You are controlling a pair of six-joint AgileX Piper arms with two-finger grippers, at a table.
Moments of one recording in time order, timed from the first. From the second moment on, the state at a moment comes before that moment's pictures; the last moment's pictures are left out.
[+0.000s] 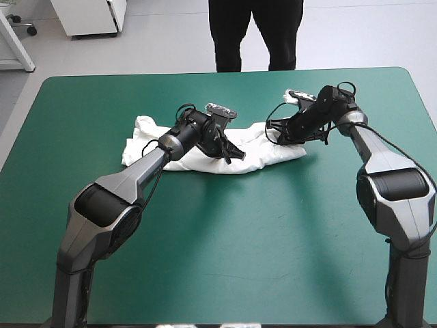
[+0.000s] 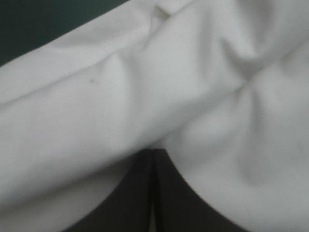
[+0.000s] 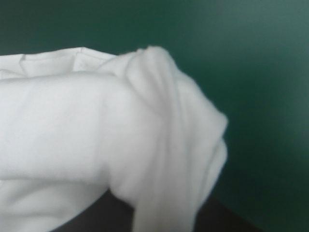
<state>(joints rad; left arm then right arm) -0.57 2.18 -1.86 0.01 0.87 -0.08 0.15 2.21 -1.88 0.42 1.00 -0.04</state>
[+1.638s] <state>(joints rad) -0.46 1.72 -1.70 0.34 1.09 -0.31 0.39 1.88 -1.90 0.23 0.84 0.01</state>
